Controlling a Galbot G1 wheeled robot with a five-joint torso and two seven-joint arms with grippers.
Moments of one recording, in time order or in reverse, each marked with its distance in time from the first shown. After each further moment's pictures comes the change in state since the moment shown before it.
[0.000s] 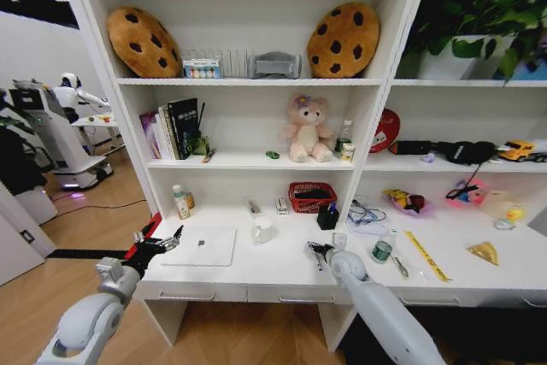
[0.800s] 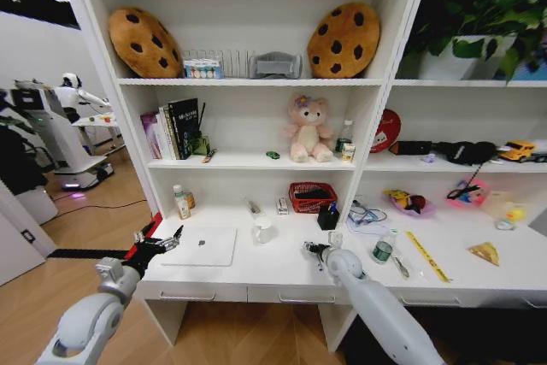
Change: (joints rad) left arm 0.000 0.000 0.000 0.000 0.000 0.000 0.000; right arm 0.018 -0.002 -0.018 0.017 0.056 -0.065 0.023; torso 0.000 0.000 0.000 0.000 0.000
